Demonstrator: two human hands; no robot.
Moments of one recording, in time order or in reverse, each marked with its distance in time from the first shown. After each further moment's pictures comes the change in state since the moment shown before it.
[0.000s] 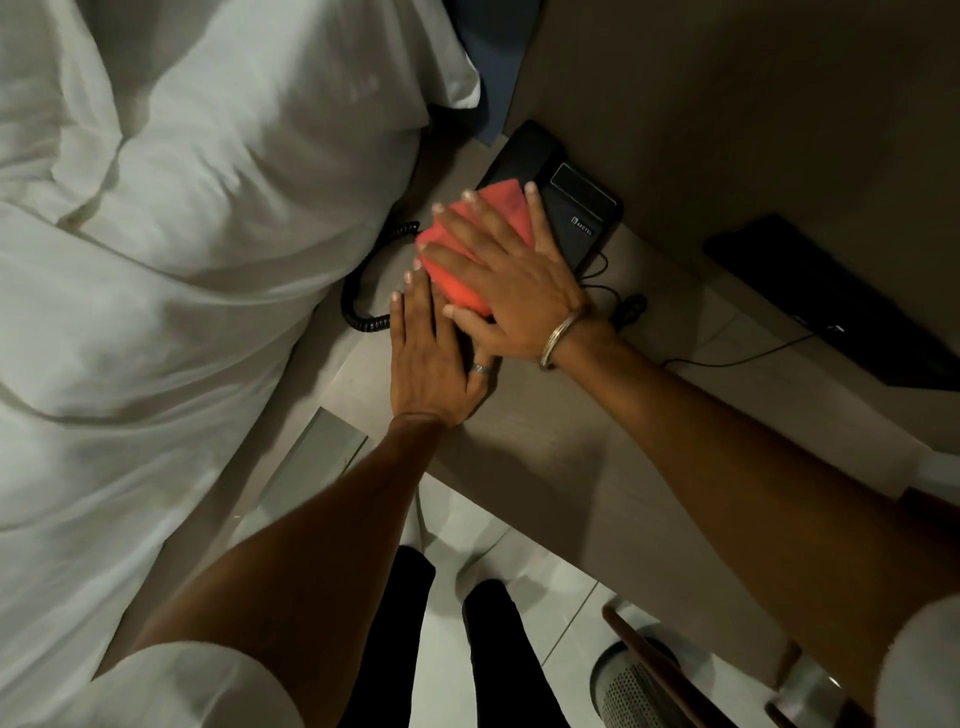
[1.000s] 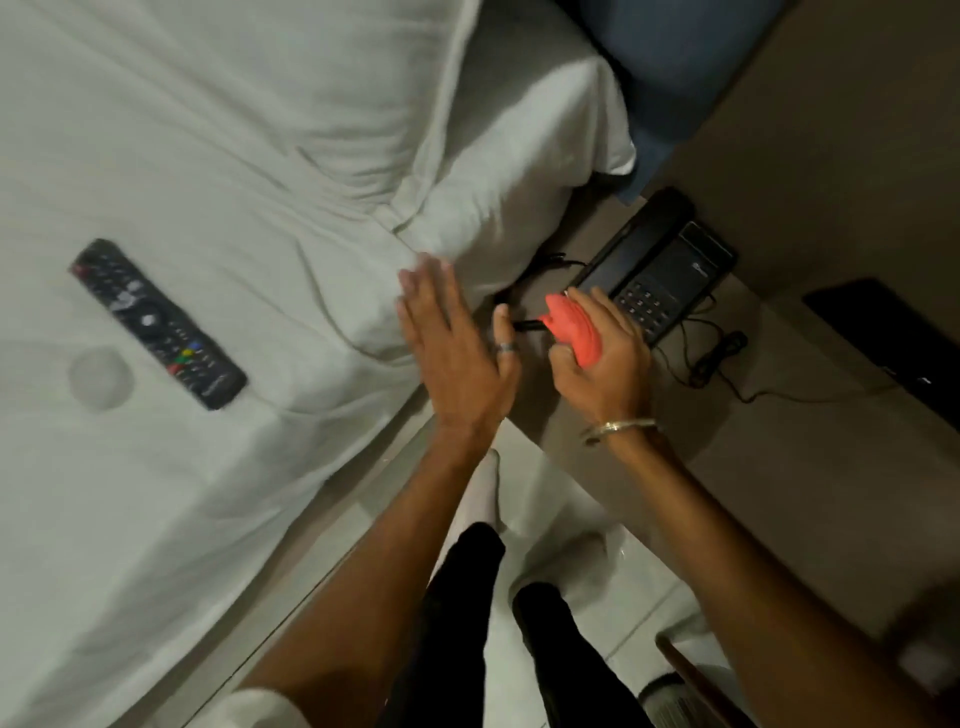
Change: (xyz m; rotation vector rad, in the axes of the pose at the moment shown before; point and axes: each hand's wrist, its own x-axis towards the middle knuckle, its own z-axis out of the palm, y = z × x) left_hand -0.041 -0.010 -0.186 -0.037 0.443 -0.281; right_hand -0.022 -0.147 -0.081 0.819 0.337 0.667
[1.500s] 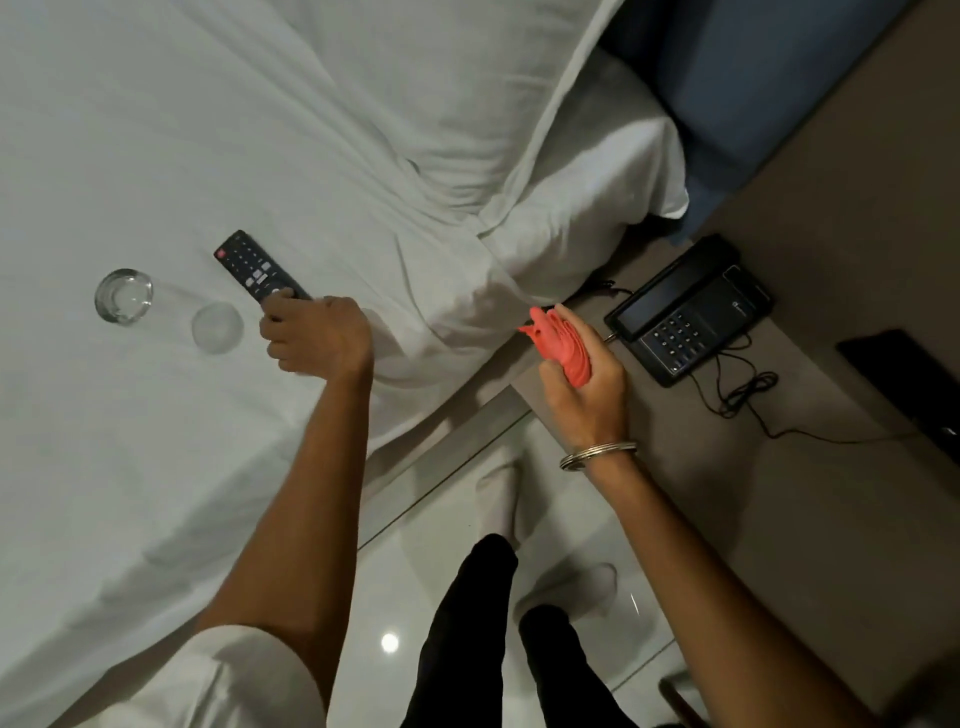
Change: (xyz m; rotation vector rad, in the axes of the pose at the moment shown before) left_hand 0.072 -0.099 -0.131 0.066 0.300 -1.048; right_hand -0.048 -0.080 0.014 0.649 -0.189 0.129
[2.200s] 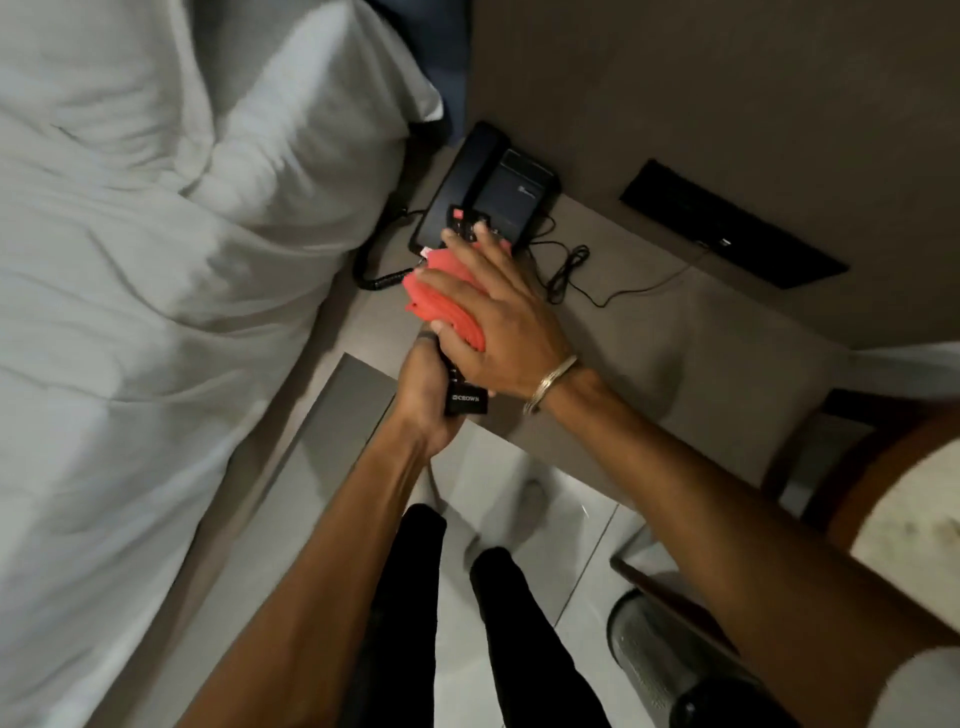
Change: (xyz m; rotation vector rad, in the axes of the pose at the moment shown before) left_hand -0.288 -0.051 0.039 -0.452 -1.477 -0.280; right_hand -0.017 0.037 -0.154 -0.975 -0.027 -0.440
